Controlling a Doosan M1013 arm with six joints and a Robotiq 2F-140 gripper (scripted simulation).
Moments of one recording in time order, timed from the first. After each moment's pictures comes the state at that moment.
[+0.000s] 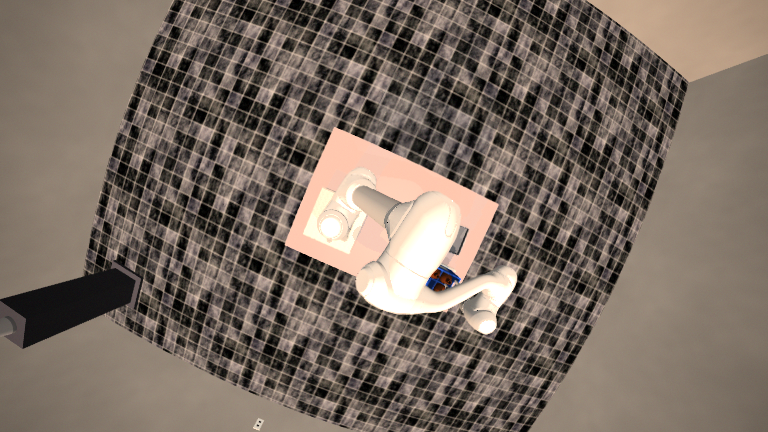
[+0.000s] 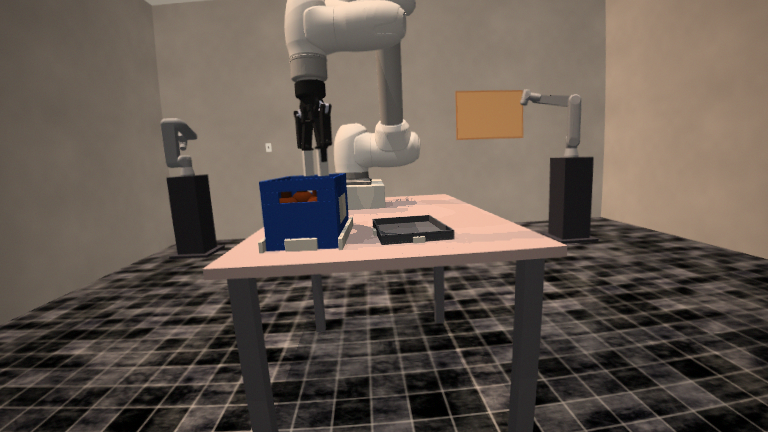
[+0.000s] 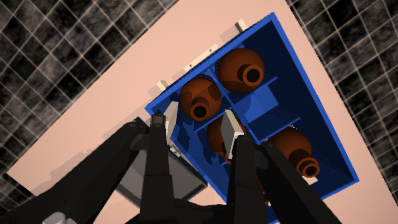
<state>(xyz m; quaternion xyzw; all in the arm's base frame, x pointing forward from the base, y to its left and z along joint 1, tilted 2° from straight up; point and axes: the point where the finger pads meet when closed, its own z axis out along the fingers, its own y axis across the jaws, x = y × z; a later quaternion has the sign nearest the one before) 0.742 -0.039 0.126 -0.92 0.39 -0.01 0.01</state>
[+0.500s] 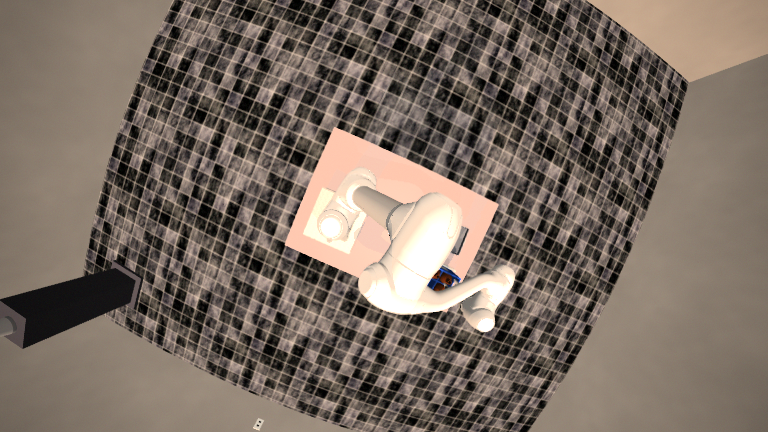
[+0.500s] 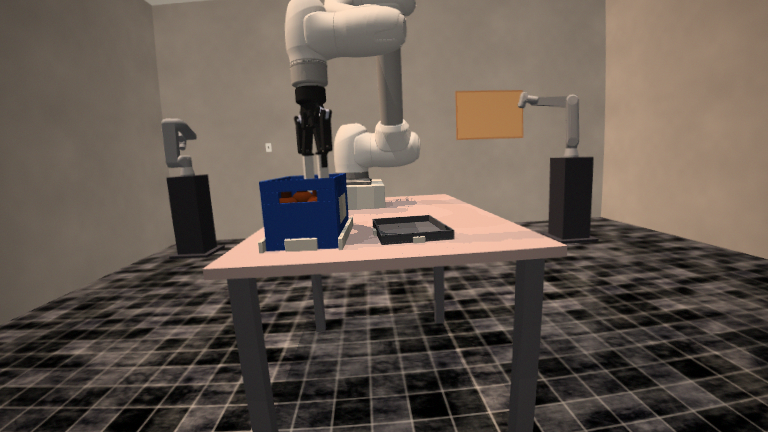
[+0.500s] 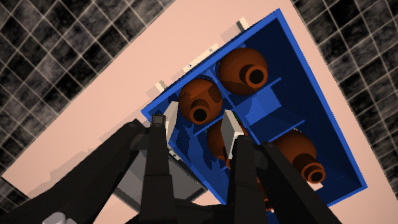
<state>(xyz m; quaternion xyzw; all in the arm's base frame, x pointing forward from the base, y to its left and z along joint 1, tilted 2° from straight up) 0.743 -0.039 0.112 -0.92 0.39 -0.01 0.01</state>
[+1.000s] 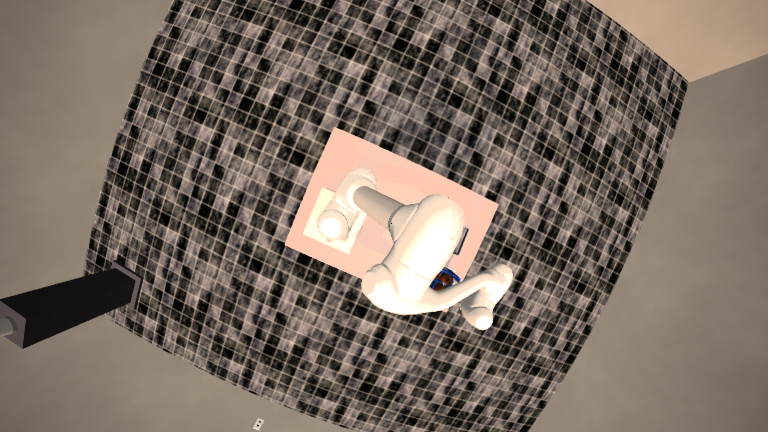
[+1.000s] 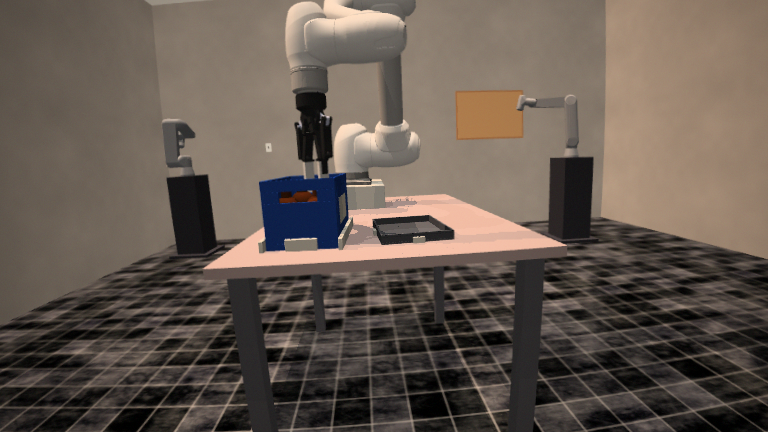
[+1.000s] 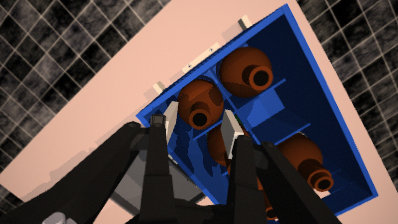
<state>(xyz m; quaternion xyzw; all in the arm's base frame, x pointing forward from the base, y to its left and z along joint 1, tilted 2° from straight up) 0.743 -0.039 0.096 -0.92 0.39 -0.01 0.01</state>
